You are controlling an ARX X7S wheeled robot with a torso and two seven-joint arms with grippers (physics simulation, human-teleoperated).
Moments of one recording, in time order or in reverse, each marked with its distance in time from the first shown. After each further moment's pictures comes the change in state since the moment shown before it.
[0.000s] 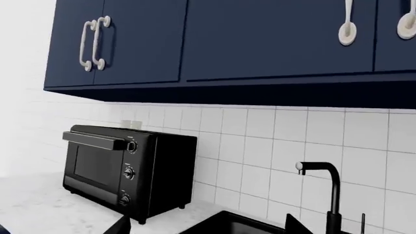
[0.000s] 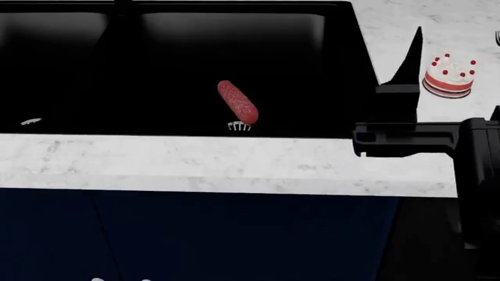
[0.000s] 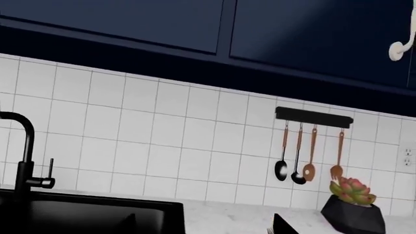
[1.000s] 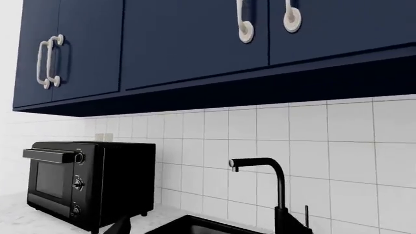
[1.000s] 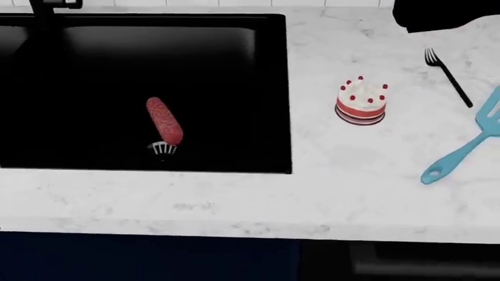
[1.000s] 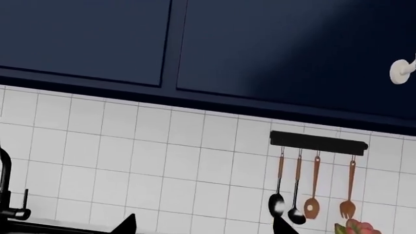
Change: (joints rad) left arm 0.030 -0.106 0.221 -0.092 -0.005 0.177 -0.138; right arm 0.501 0.305 -0.061 0.482 0.981 -0.064 0.578
